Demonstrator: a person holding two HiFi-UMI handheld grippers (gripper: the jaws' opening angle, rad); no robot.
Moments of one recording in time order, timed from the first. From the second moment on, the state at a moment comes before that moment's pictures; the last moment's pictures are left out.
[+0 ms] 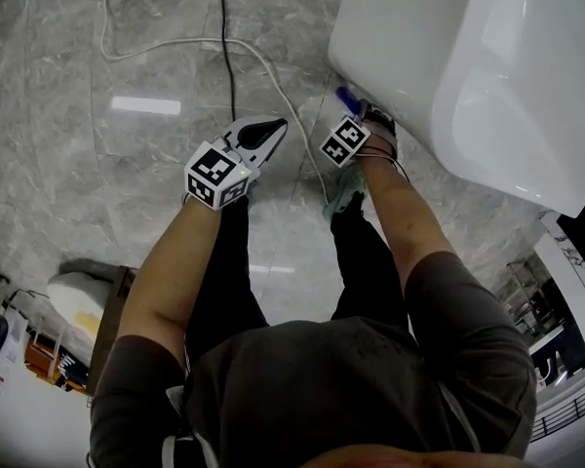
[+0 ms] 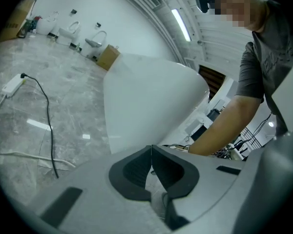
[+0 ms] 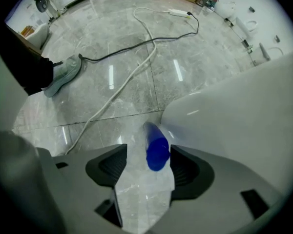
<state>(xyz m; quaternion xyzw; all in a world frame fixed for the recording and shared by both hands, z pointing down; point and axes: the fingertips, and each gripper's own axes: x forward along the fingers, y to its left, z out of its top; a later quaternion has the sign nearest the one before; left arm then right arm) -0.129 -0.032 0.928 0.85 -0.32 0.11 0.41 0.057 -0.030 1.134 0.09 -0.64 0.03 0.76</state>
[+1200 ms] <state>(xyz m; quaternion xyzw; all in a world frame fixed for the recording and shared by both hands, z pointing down) -0.089 -0.036 0.401 0.90 -0.32 0.05 0.28 0.114 -0.059 0.506 0.29 -0.75 0.07 0.59</state>
